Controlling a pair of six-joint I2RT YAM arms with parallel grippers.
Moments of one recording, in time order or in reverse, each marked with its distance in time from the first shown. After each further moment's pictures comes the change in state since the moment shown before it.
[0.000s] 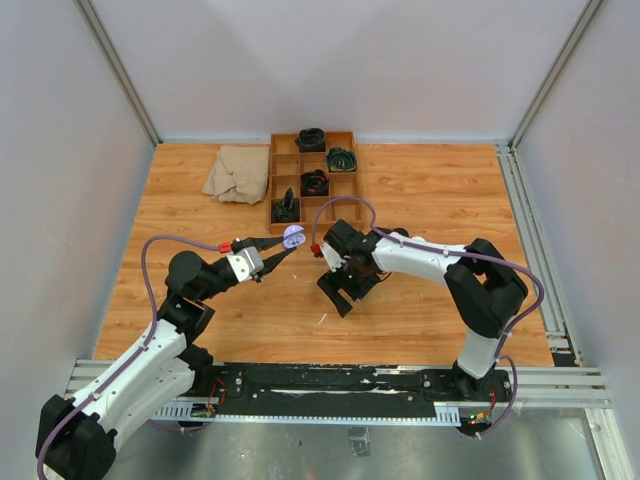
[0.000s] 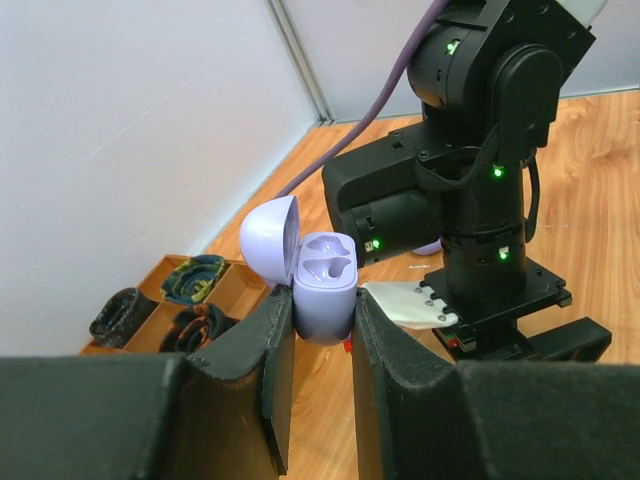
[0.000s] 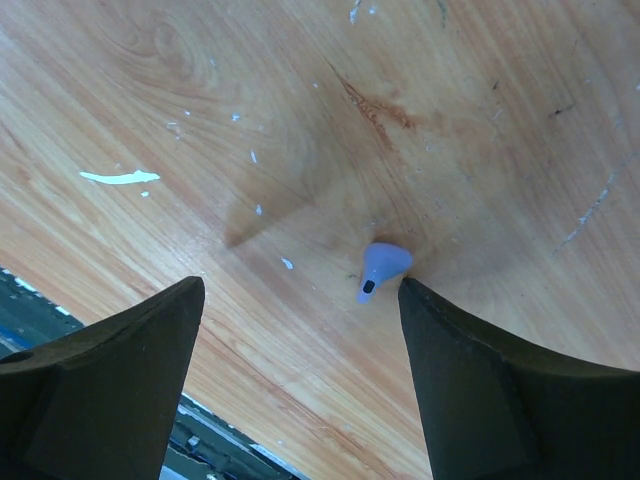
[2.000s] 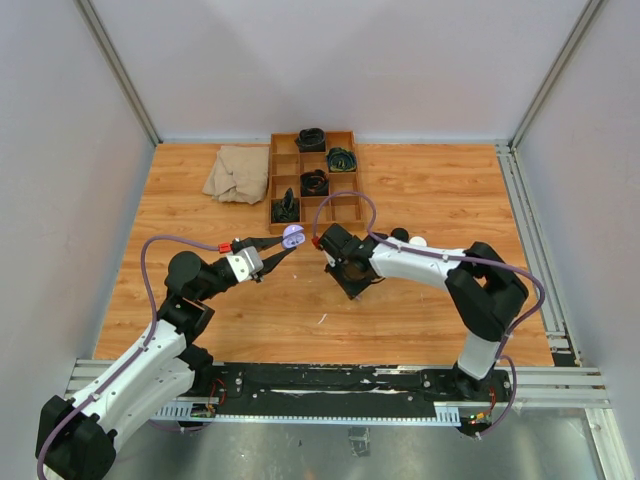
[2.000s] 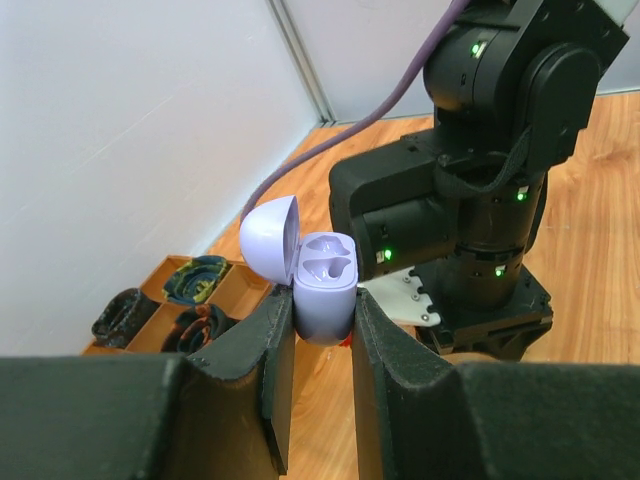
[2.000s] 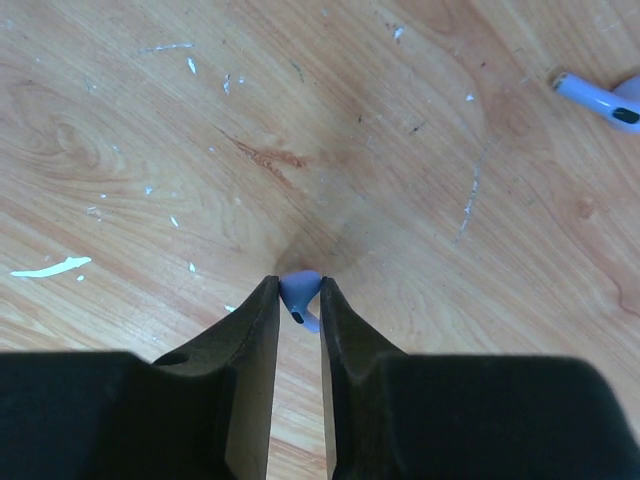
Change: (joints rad) left arm 0.000 -0.004 0.000 0.000 -0.003 0.000; right arm 0.064 -0.001 -0.010 0.077 0.290 0.135
